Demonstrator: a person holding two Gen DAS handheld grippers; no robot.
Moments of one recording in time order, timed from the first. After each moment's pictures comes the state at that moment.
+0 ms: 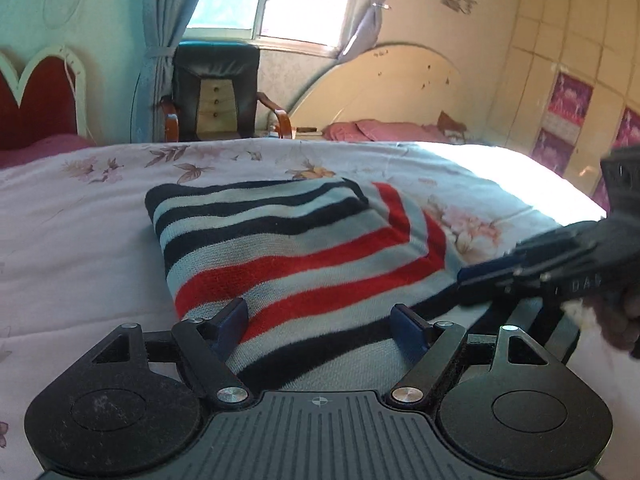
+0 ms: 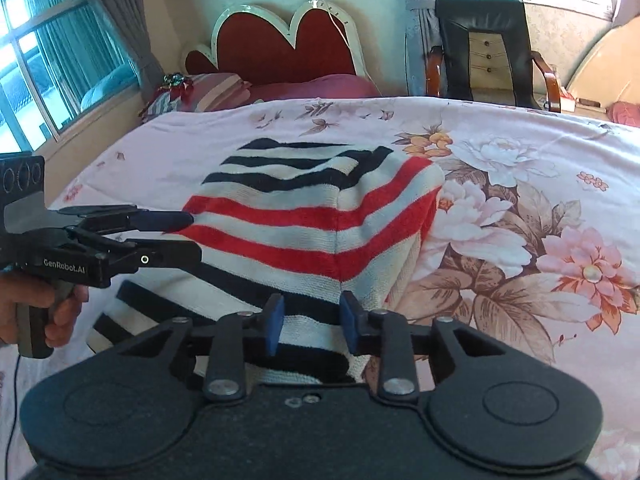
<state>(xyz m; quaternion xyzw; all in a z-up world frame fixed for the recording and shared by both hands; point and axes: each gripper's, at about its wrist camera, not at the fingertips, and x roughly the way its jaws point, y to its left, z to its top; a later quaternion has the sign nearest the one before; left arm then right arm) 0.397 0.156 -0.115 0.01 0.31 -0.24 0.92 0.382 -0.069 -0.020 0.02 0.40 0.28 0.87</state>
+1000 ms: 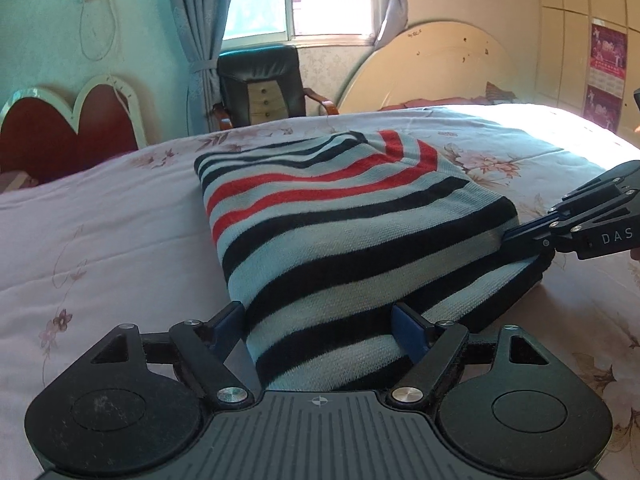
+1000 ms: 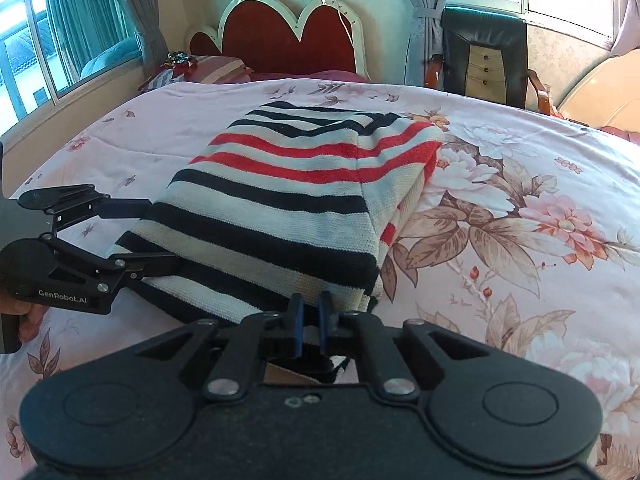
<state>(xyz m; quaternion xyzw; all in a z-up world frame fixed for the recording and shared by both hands) 0.292 0.141 -0.110 0.06 0.32 -0.13 0.94 0.307 -0.070 -0.028 -0.03 0.39 0.27 0.88</state>
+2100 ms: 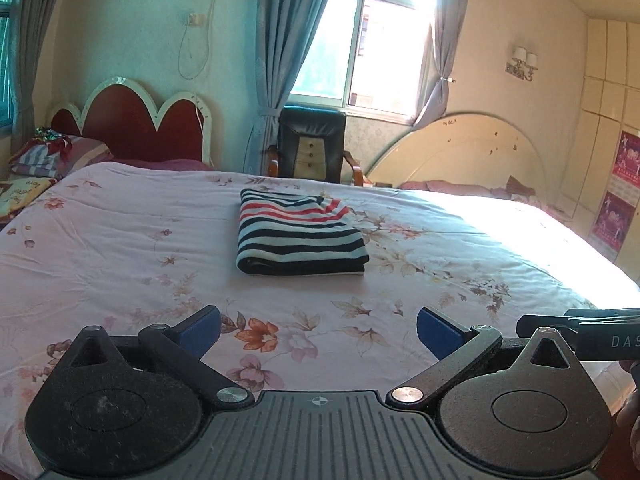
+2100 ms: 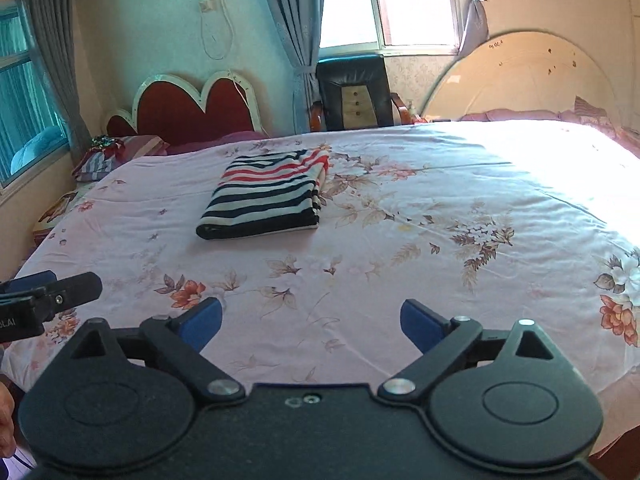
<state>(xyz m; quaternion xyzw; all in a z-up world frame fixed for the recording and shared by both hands) -0.056 0.107 0.031 -0.05 0.25 -0.05 0.97 -0.033 -0.119 0.105 0.05 0.33 0.10 0.94</state>
